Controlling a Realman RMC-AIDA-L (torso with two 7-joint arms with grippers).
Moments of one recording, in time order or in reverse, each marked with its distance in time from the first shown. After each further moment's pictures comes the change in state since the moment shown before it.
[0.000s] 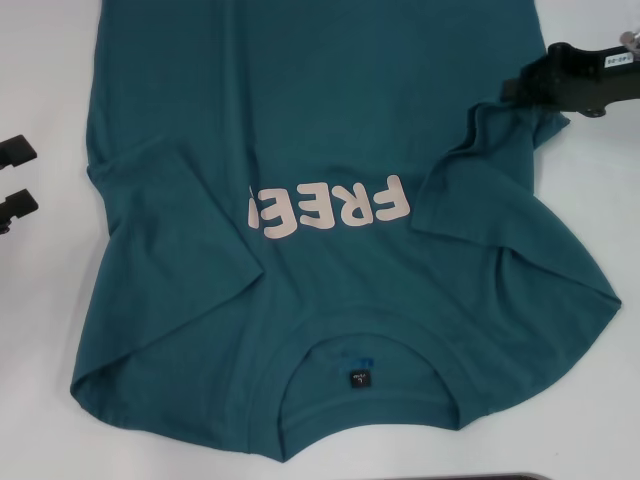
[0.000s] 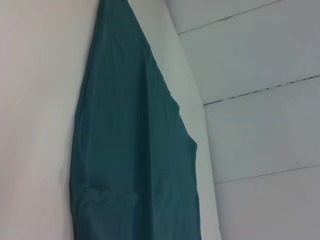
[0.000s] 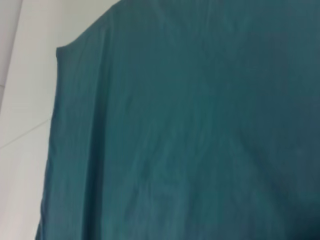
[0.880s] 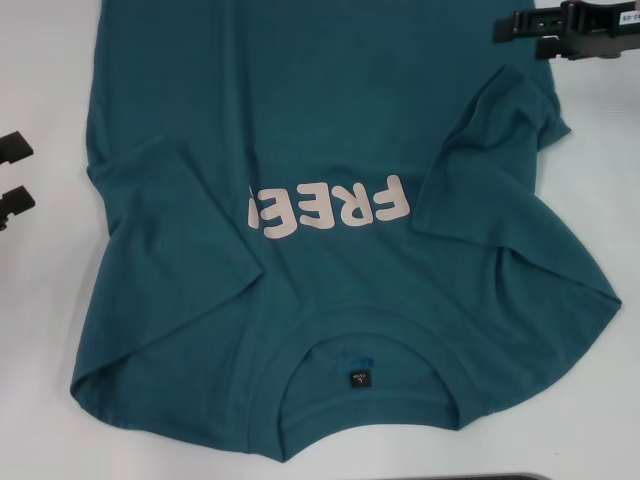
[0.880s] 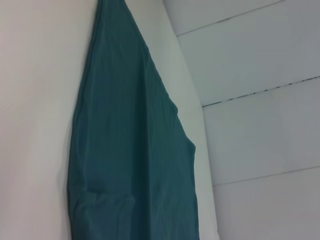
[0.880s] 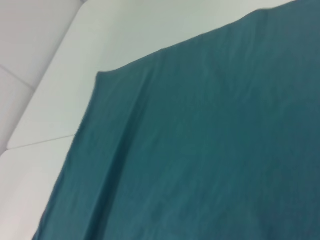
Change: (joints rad) left arm 0.002 0.002 0.000 0.000 -0.010 0.000 0.001; right arm -0.004 -0.013 -0.020 -0.044 0.096 0.050 -0.245
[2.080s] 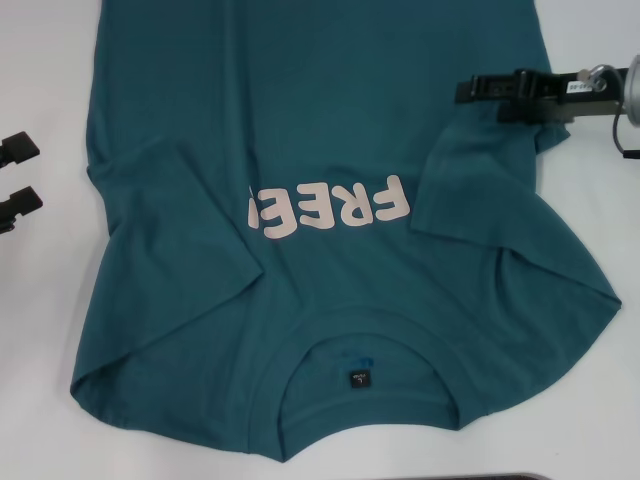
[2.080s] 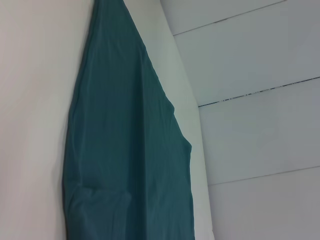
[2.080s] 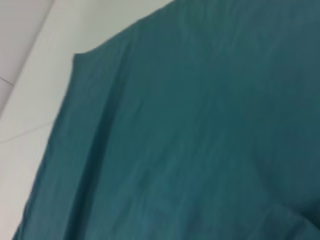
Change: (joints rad) left arm -0.001 -0.006 0.000 0.013 -0.005 0.000 0.003; right arm -0.046 0.108 -0.021 0.041 -0.002 0.122 -0.010
